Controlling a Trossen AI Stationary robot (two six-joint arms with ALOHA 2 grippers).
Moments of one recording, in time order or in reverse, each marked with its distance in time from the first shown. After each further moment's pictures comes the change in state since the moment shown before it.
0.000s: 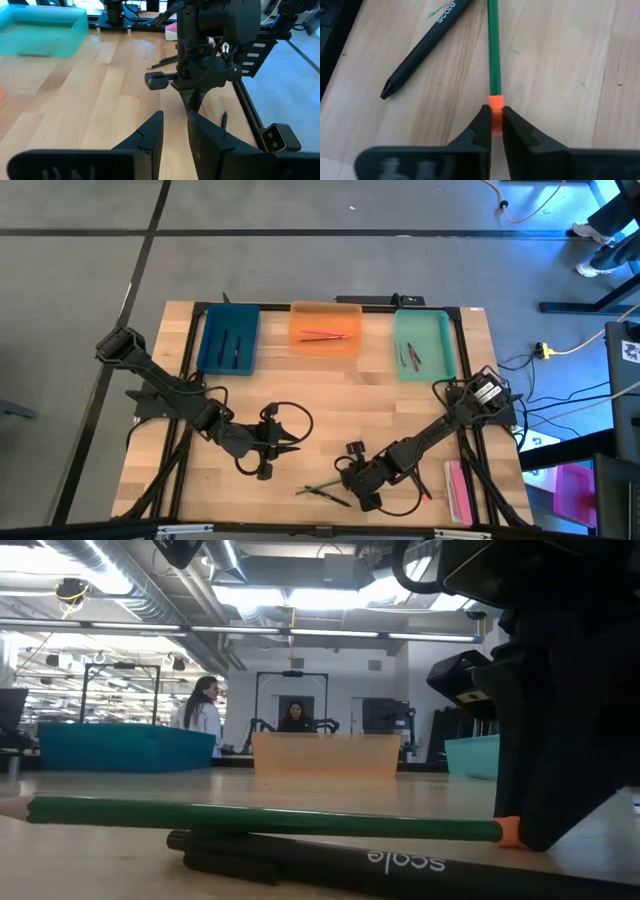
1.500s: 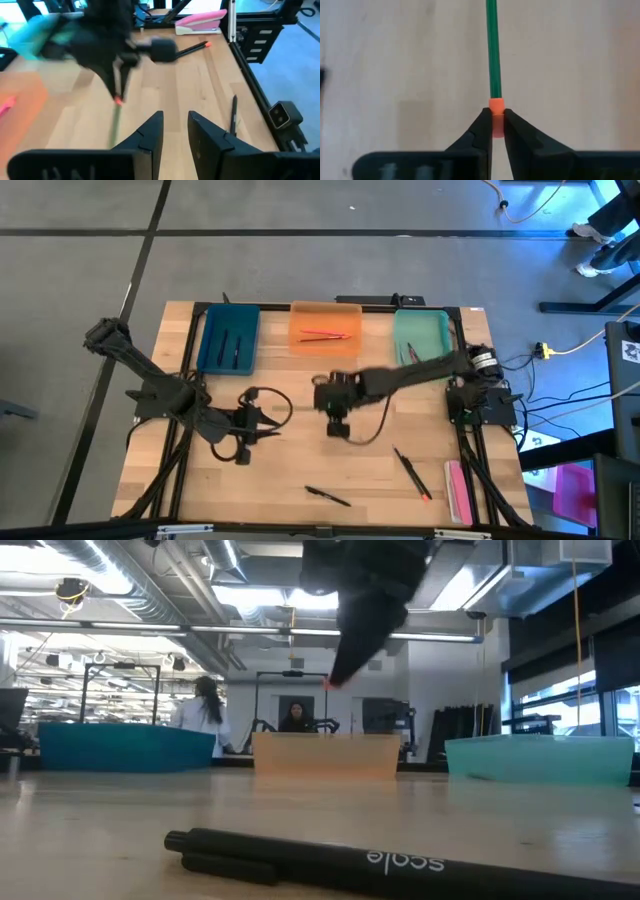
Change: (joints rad) left arm -0.020 -0.229 0.000 -0.287 -0.032 0.044; right arm -0.460 -0.088 0.348 -0.478 -0.080 -0.163
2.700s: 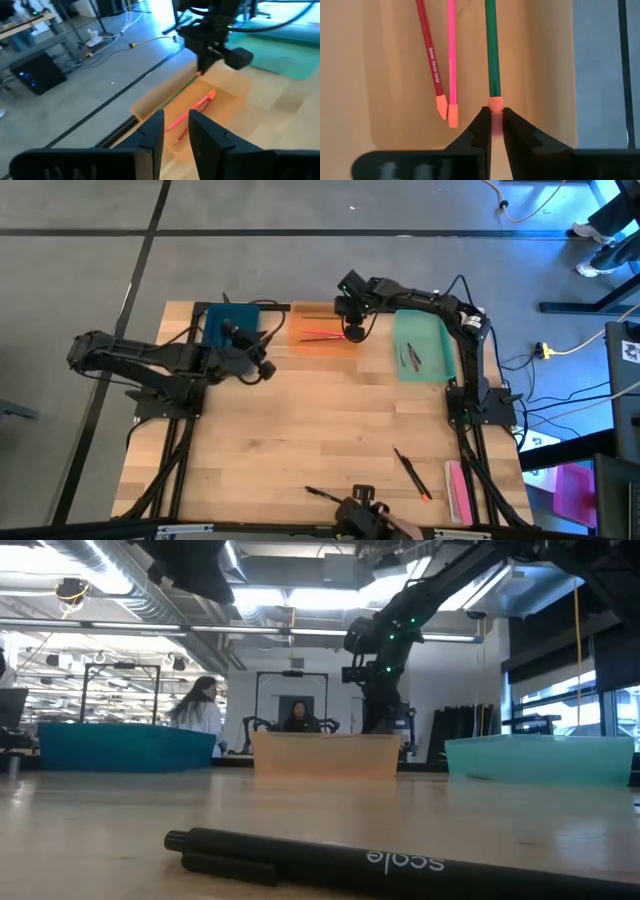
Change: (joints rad) left arm 0.528 -0.118 0.000 -0.161 -0.379 0.007; right arm -0.777 0.119 0.071 0.027 -0.098 -0.715
